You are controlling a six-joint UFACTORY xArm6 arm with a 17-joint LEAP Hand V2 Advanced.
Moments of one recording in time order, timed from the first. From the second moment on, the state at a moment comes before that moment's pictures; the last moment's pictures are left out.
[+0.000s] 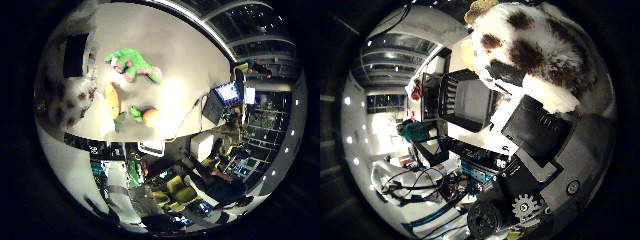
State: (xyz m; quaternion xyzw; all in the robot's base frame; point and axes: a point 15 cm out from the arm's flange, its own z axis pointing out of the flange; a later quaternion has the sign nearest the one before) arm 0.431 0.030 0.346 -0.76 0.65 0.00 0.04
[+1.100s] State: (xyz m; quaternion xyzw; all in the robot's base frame) arm 0.428 0.103 0.291 -0.85 0.52 0.04 0.07
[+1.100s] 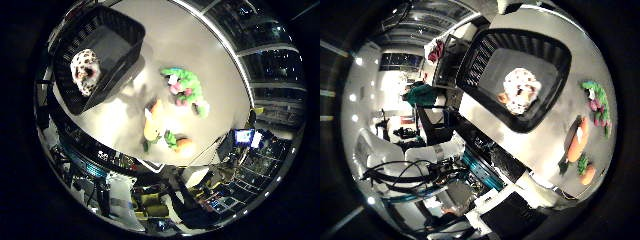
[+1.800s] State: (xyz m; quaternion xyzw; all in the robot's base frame) arm 0.350 -0.146 0.224 -0.82 0.57 0.03 -0.04
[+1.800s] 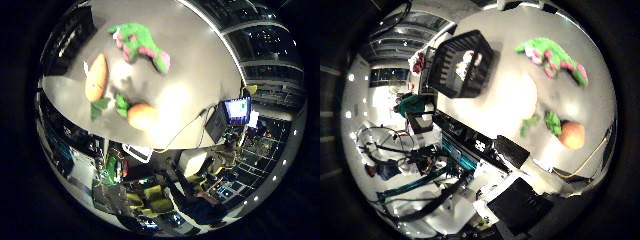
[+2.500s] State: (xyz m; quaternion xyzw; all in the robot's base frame) arm 0.306 -0.223 0.118 -0.83 0.54 0.00 -0.12
